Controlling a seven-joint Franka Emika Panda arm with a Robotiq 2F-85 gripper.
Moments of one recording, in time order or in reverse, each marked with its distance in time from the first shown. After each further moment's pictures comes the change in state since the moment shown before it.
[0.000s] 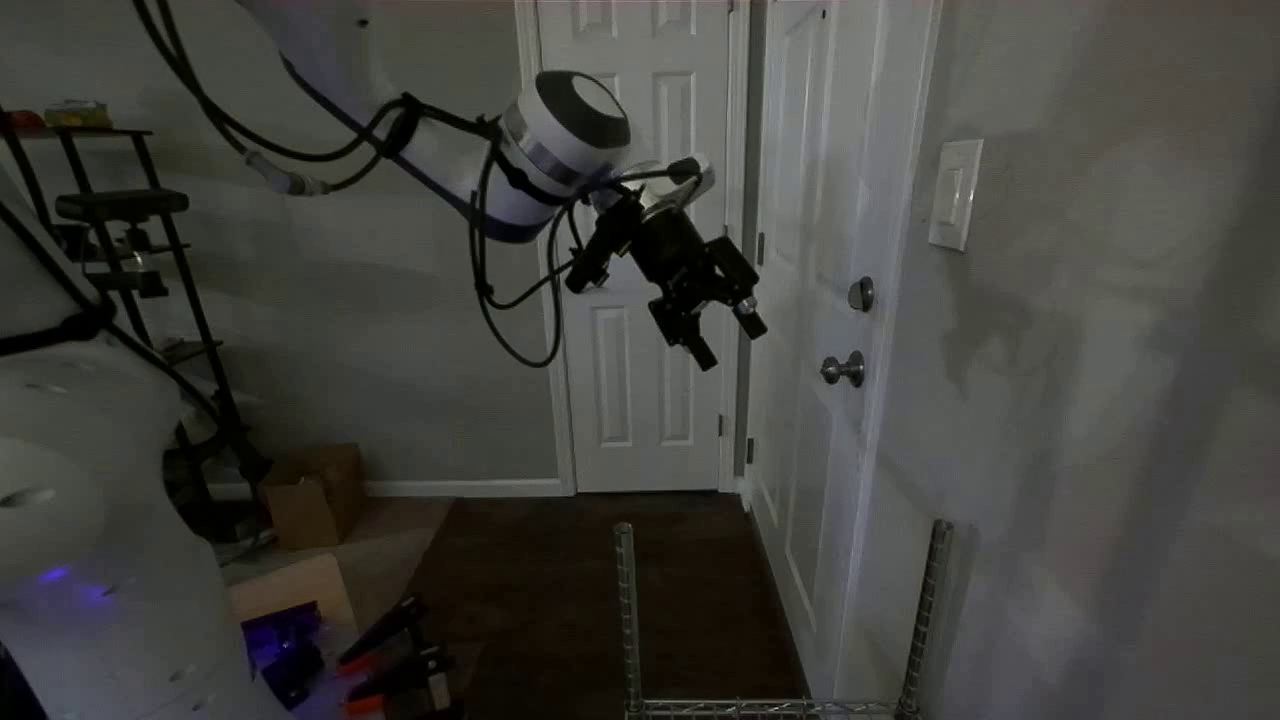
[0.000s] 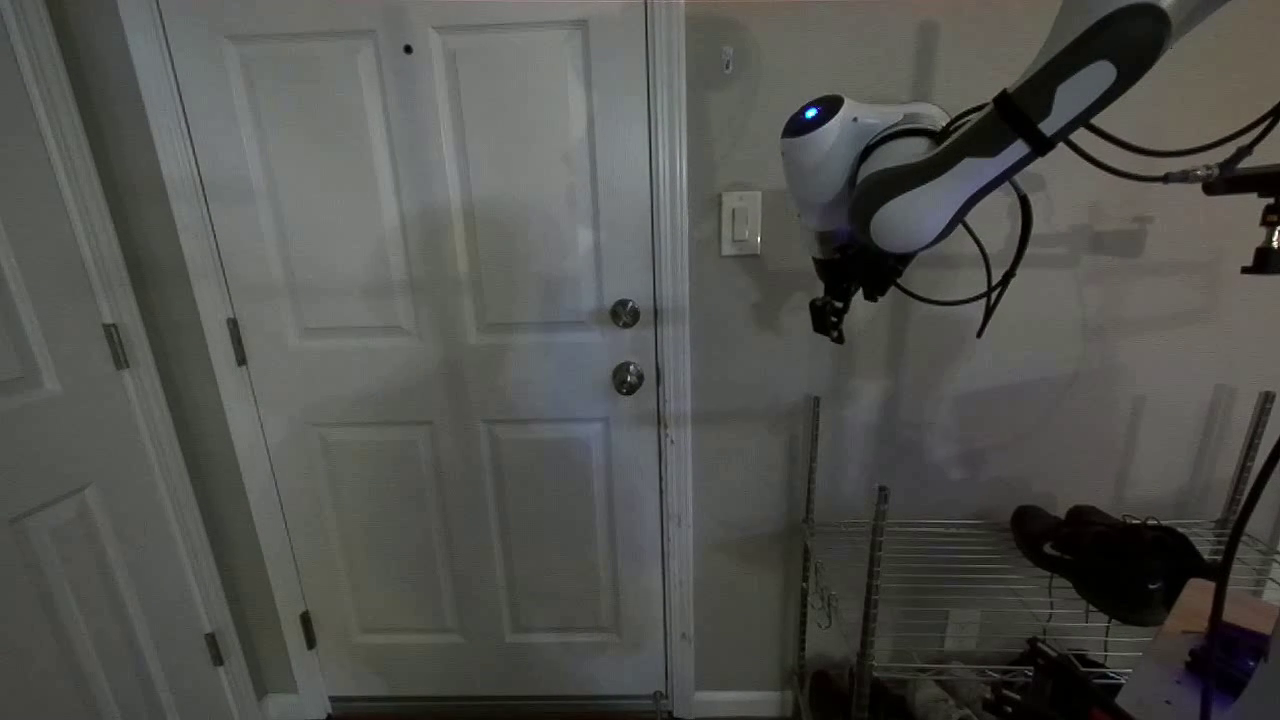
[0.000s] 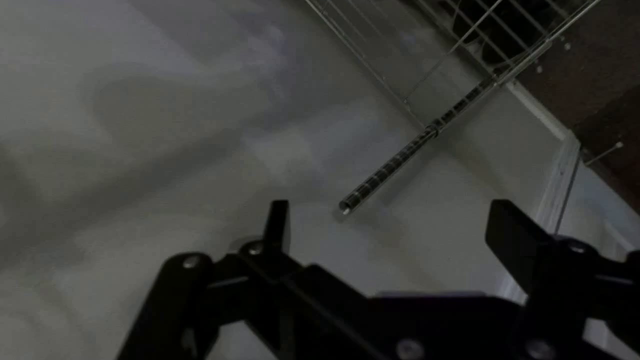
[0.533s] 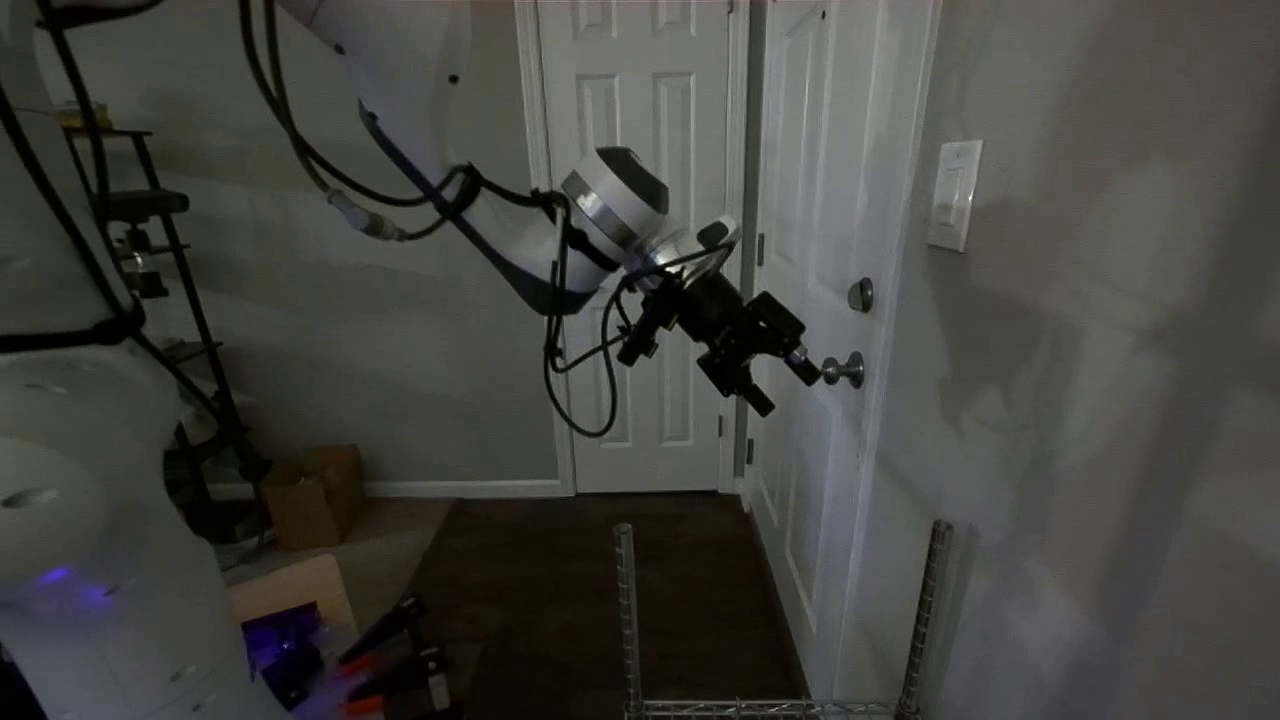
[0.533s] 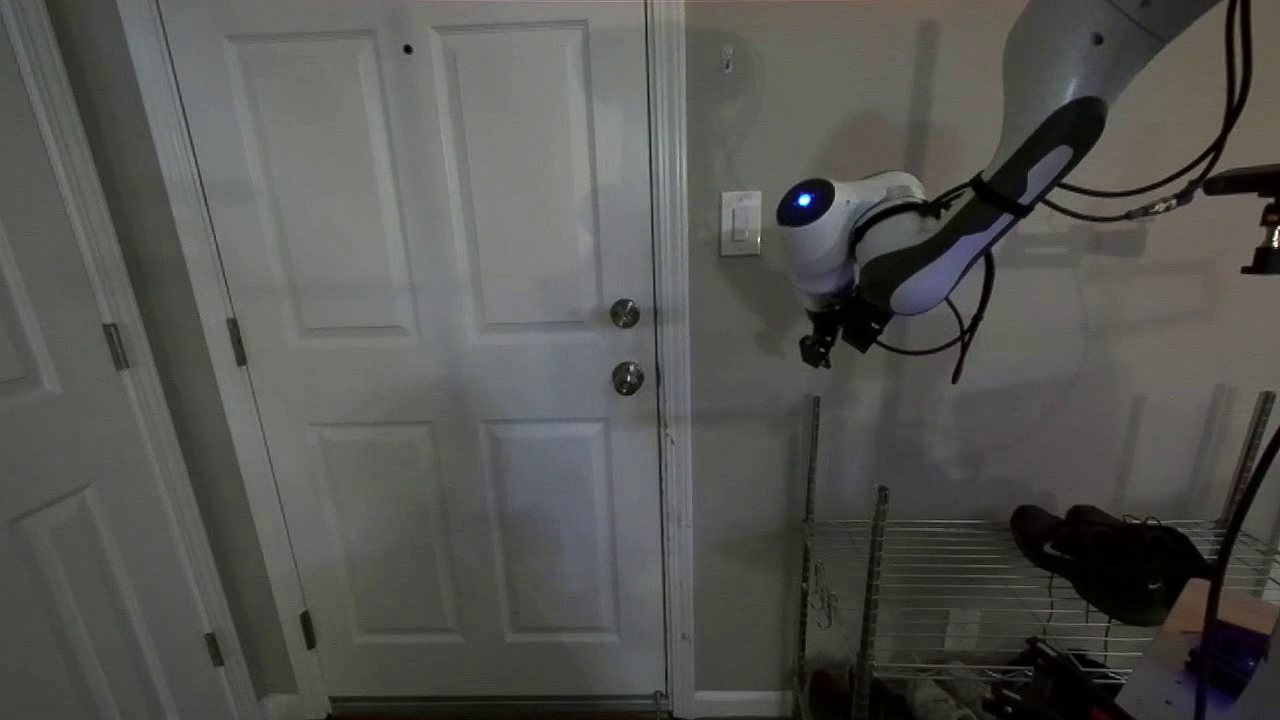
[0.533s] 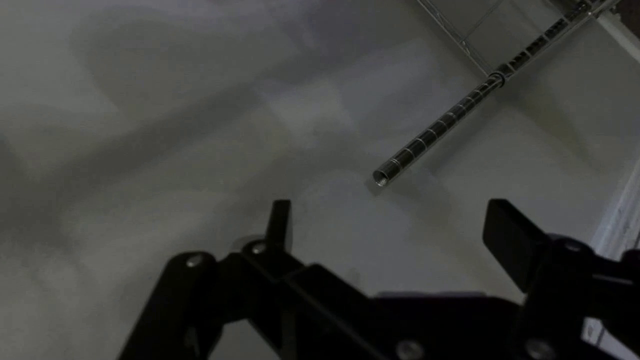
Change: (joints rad) arm 0.009 0.194 -0.075 0.027 -0.385 0.145 0.346
